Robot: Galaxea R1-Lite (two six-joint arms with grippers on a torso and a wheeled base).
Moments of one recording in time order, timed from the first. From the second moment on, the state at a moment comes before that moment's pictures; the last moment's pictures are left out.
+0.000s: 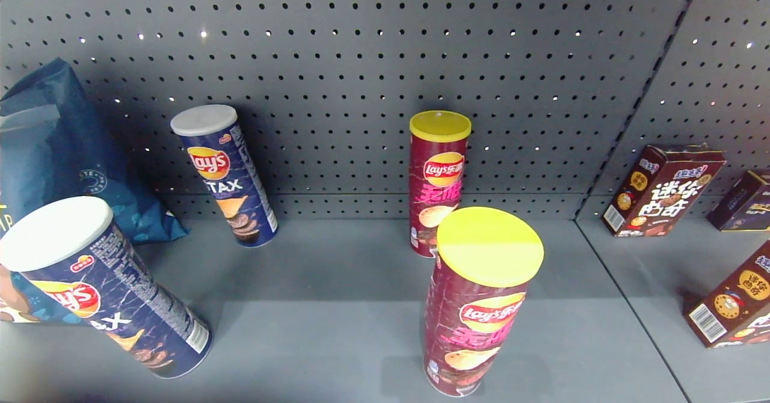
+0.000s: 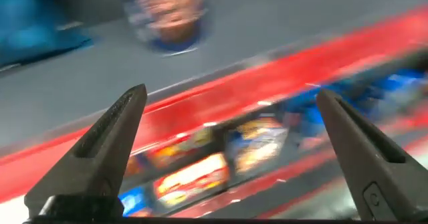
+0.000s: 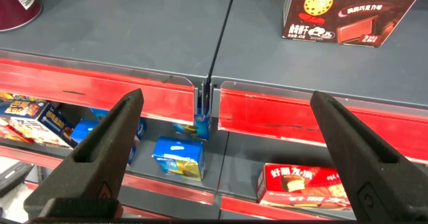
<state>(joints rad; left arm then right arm) -0.16 0.09 -0.04 0.06 -0.13 0.14 0.18 0.10 0.00 0.00 0.03 0.00</state>
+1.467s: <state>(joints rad) -0.16 0.09 0.00 0.00 -0.02 0.03 0.13 0.36 -0.40 0.03 0.12 -0.01</state>
